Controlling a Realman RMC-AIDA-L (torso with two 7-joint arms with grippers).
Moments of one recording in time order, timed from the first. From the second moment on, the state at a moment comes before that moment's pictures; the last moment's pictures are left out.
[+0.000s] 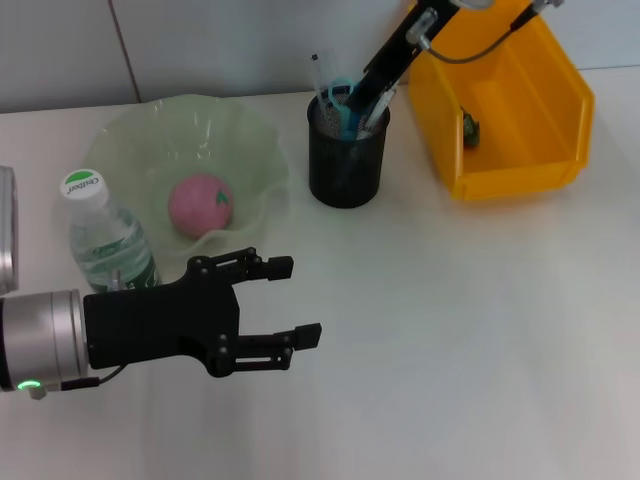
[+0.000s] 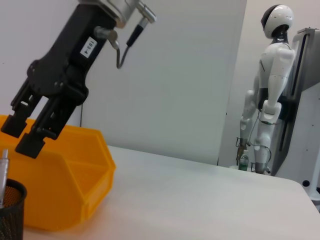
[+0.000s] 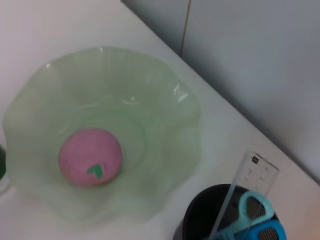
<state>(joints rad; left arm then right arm) -0.39 -2.07 1.28 0.73 1.53 1.50 -1.24 1.22 2.01 -0.99 -0.81 -2.78 -1.40 2.40</state>
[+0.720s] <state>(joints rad) -0.37 -2.05 1.25 0.71 1.53 1.52 -1.26 0.49 2.04 -0.91 -1.22 -1.78 -1.60 2.00</state>
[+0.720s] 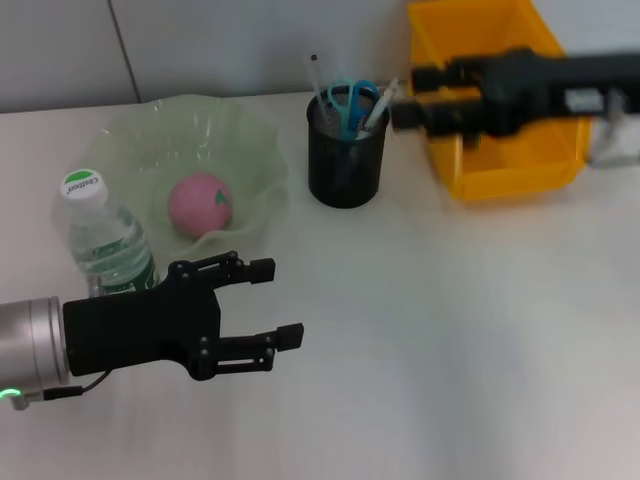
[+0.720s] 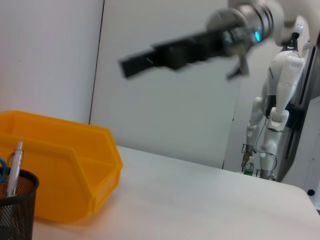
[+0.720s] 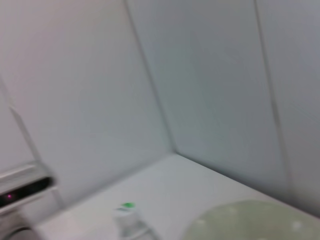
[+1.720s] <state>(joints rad) -0.38 -2.04 1.20 0.66 1.53 1.57 -1.23 0.43 2.02 -0.87 -0.57 -1.80 -1.65 1.24</state>
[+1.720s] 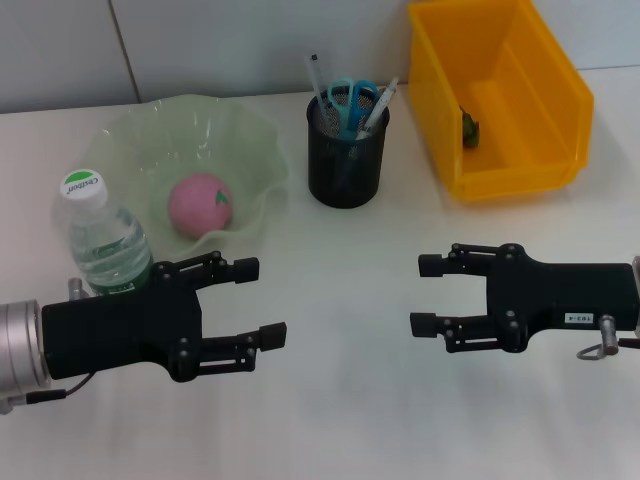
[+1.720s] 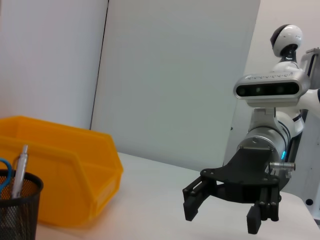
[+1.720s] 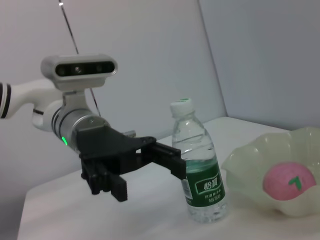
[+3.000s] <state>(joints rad) -0.39 -2.00 1.19 0.67 1.58 1.58 -1.23 0.43 2.03 -0.87 -0.54 -1.80 -1.63 1.16</state>
